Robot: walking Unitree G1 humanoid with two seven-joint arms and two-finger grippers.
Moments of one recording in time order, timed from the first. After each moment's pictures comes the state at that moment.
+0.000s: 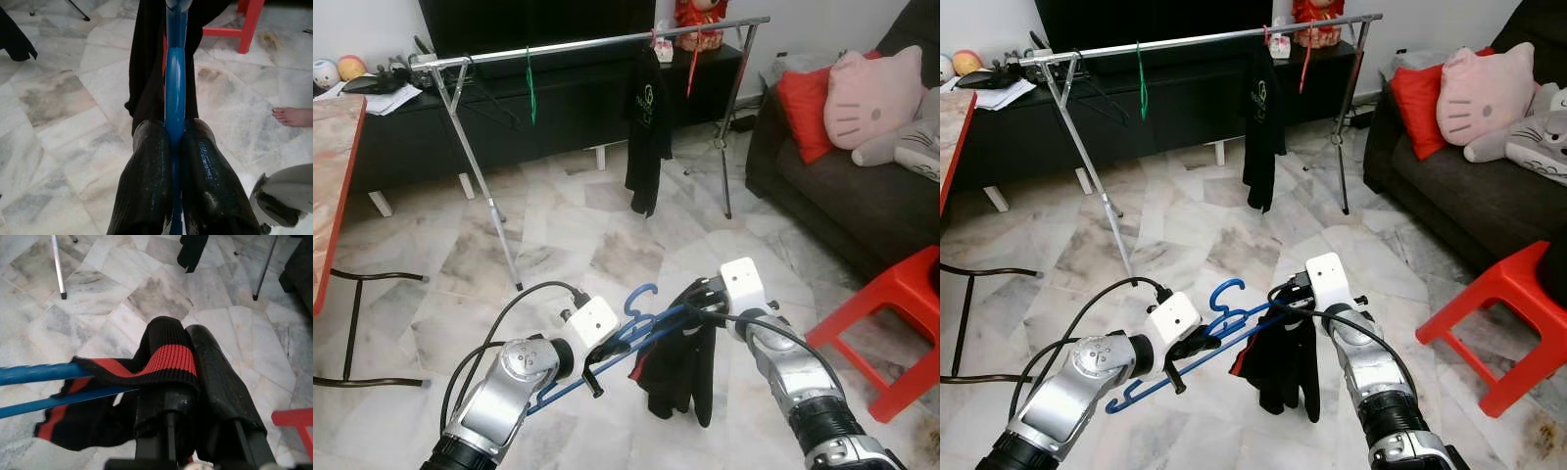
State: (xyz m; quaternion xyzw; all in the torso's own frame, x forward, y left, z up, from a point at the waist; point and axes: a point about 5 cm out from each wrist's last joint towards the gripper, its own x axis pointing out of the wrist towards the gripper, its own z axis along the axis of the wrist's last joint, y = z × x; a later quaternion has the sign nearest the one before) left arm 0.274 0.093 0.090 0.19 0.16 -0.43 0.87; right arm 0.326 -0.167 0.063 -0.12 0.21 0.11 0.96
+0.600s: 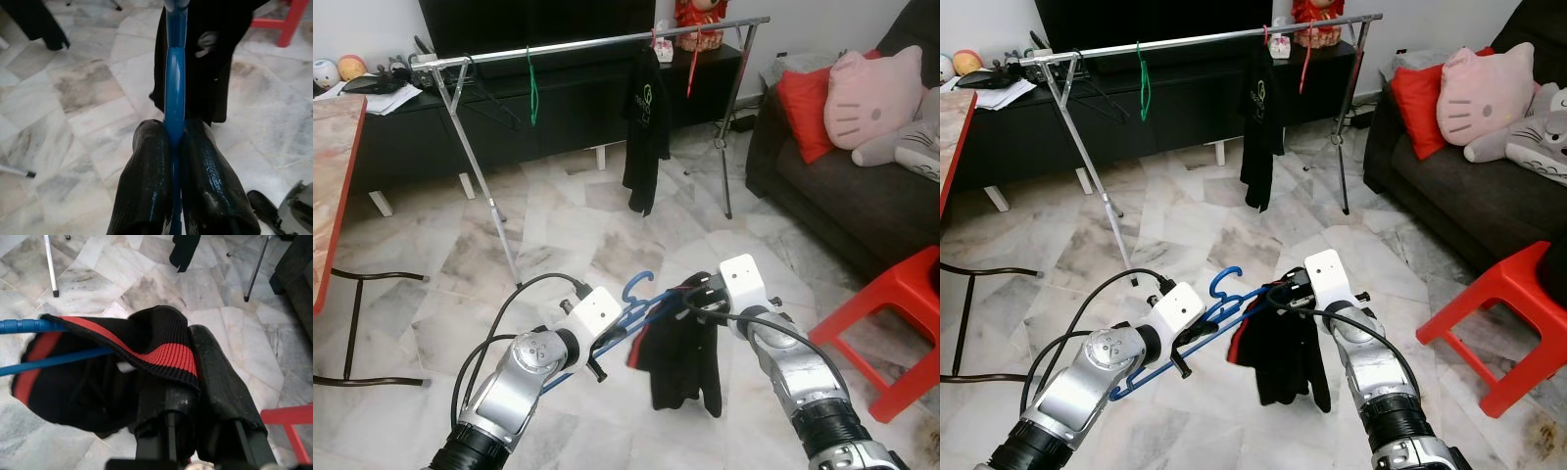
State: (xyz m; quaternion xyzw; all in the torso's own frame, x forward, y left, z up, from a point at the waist) left arm 0.287 0.094 0.086 0.21 0.17 -0.36 0.89; right arm 0.325 -0.169 0.072 -0.14 0.21 0.10 0.96
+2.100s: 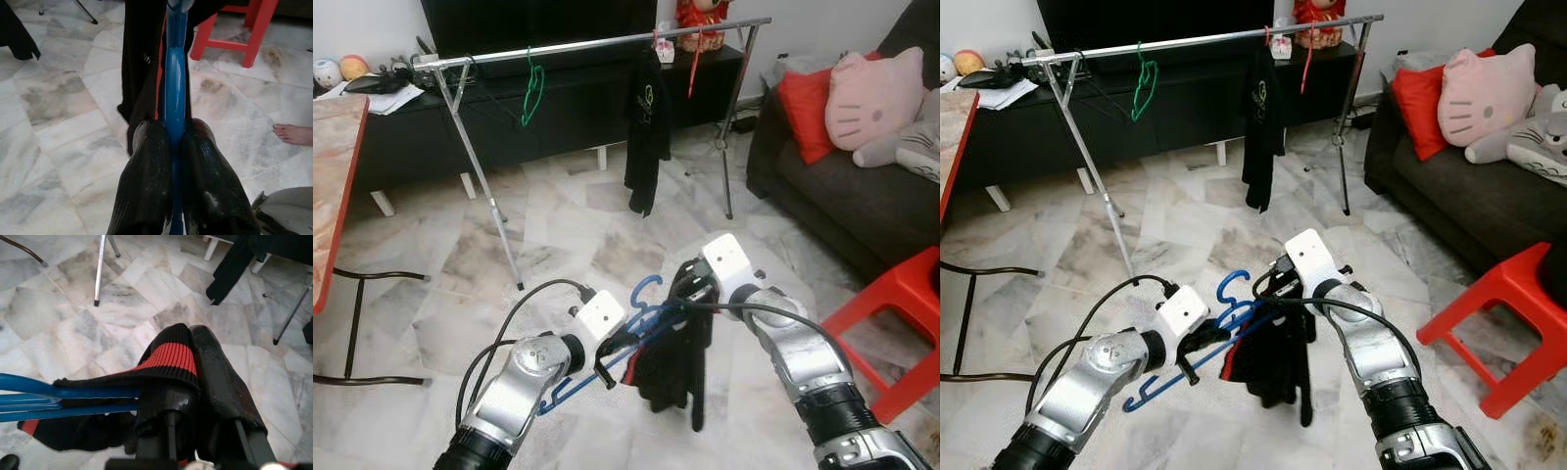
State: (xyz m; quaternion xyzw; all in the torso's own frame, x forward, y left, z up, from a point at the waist) left arm 0.281 0.082 0.088 0.15 0.16 -0.41 0.88; right arm 0.332 -0.149 0.109 -0.17 0.17 0.21 0.95
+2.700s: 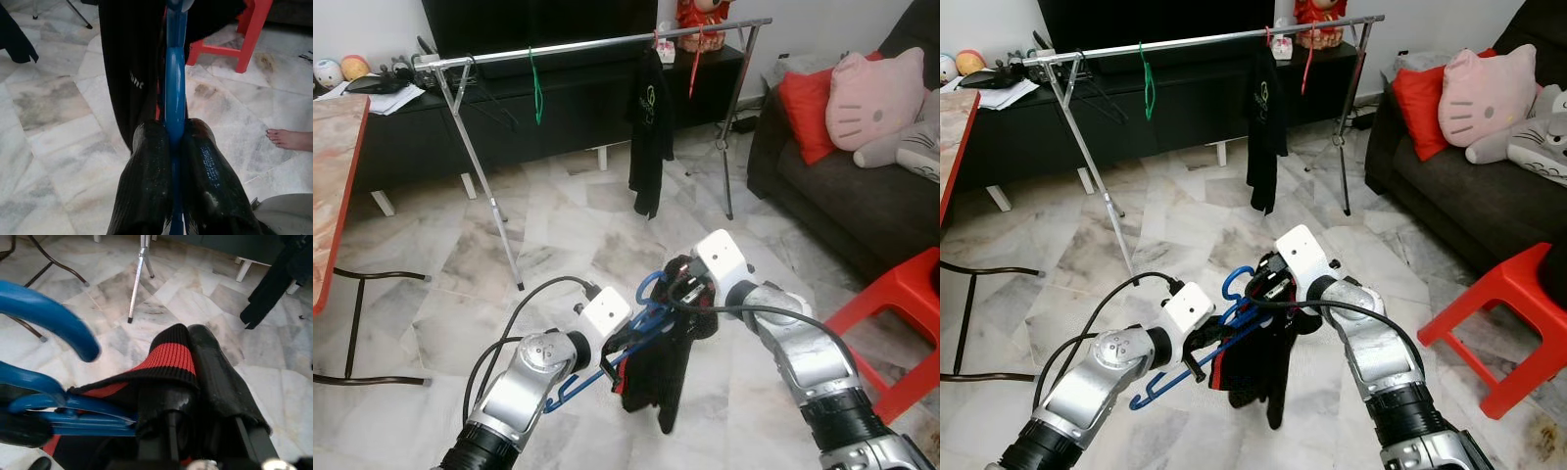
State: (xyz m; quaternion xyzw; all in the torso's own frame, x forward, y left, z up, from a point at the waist) left arm 0.282 0.073 0.090 0.14 0.16 -0.42 0.88; right arm 0.322 -0.134 0.123 -0.14 0.14 0.30 0.93
